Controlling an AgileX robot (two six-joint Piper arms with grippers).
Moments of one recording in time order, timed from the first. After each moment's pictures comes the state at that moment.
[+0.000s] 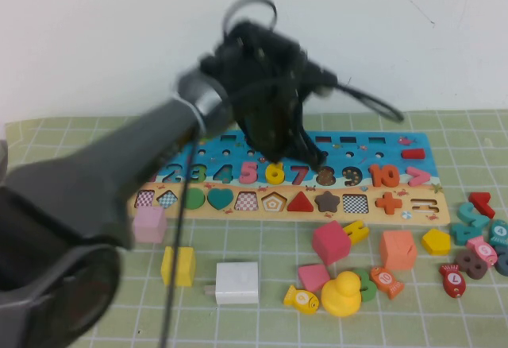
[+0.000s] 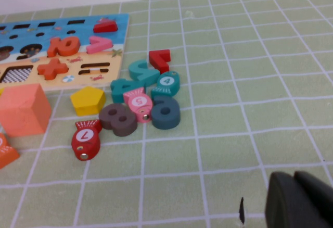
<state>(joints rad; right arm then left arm) -0.06 -0.01 0.02 0.06 0.42 -0.01 -0.61 2.23 -2.12 0.14 1.11 0.00</state>
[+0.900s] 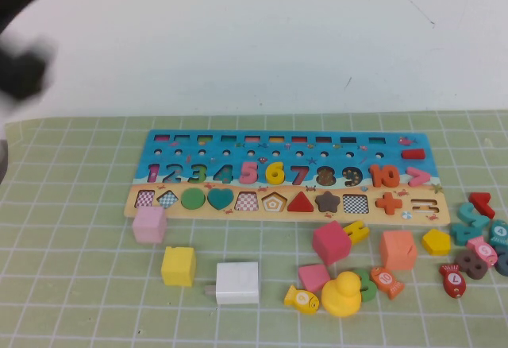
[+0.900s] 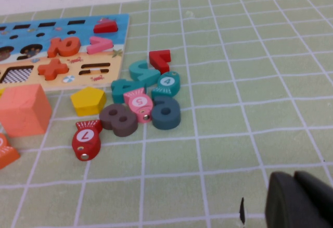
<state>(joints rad) -0.06 -0.01 0.02 0.06 0.42 -0.01 -0.60 0.93 -1.33 0.24 0.70 -0.01</state>
